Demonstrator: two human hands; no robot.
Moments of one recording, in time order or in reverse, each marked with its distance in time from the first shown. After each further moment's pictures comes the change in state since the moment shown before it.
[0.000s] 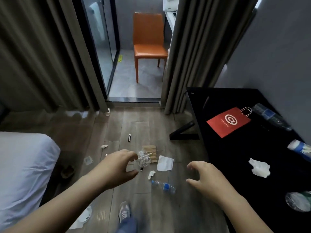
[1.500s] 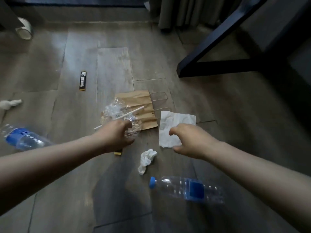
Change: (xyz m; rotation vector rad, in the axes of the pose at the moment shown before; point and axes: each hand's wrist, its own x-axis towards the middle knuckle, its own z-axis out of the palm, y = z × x) left_hand 0.474 -0.355 0.659 0.077 -0.151 -0.002; right_hand 0.565 0.239 0.597 -0.227 -0.113 -0.166
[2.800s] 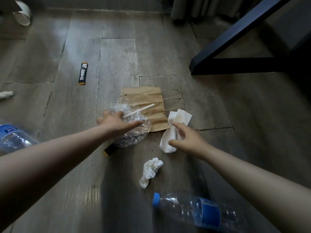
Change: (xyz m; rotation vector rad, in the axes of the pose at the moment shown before) left_hand 0.089 -0.051 0.048 -0.207 0.000 -0.579; right_hand 0.089 0.030 0.074 0.777 0.131 0.217
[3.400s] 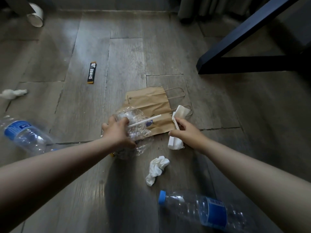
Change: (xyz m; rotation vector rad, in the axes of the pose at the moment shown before) left_hand -0.030 -0.019 0.014 -0.029 0.036 0.083; right_hand 0.016 -0.016 0.009 0.274 -0.074 0.036
